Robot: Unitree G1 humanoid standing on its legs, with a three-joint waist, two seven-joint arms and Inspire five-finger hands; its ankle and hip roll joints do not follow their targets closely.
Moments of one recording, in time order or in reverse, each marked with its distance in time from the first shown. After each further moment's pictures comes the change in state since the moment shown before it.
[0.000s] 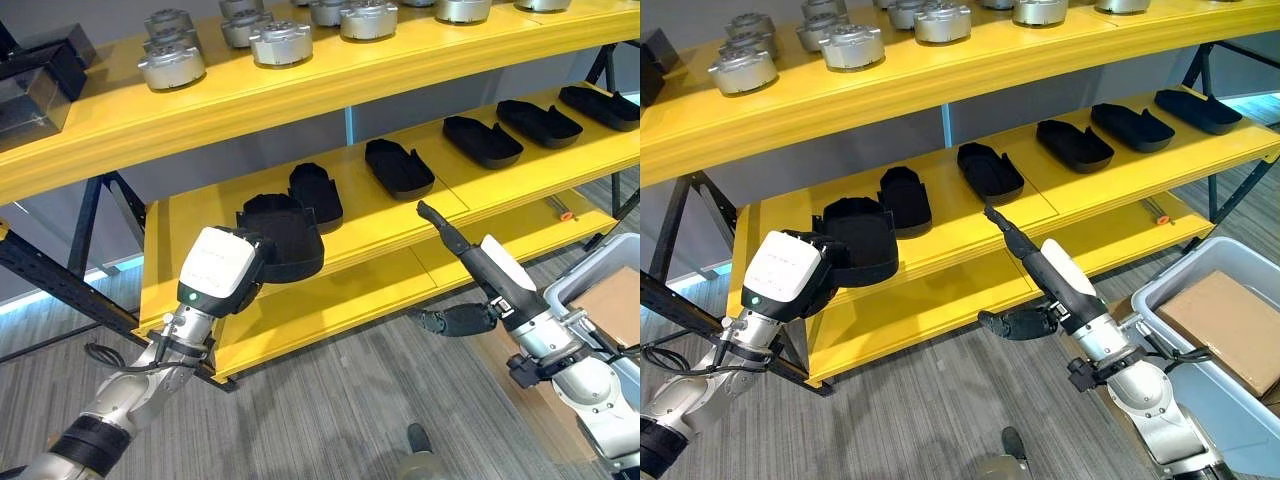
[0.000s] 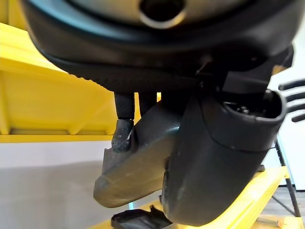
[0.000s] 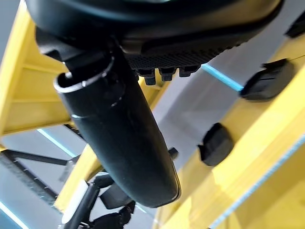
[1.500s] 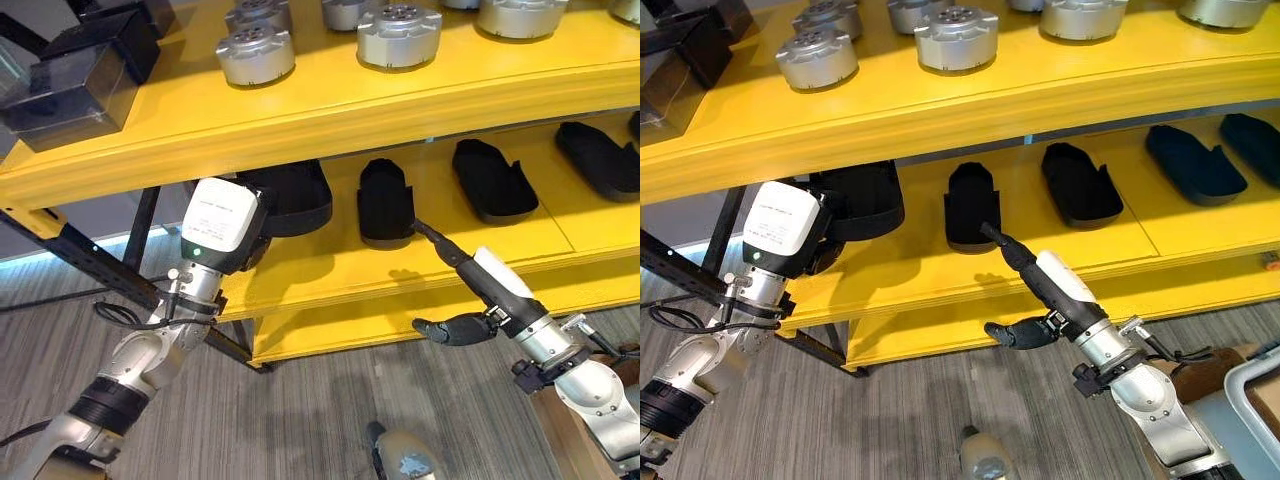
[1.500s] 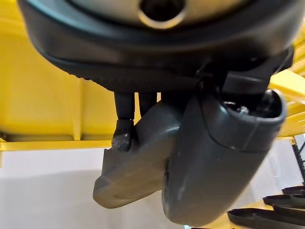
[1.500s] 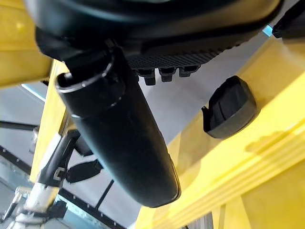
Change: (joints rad) left arm -0.190 -0.039 -0.024 -0.034 -0.081 0.090 -0.073; right arm 0.065 -0.020 -0.046 0.042 -0.056 -0.014 0.043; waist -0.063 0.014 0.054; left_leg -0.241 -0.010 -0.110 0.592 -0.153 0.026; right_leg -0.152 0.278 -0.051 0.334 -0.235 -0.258
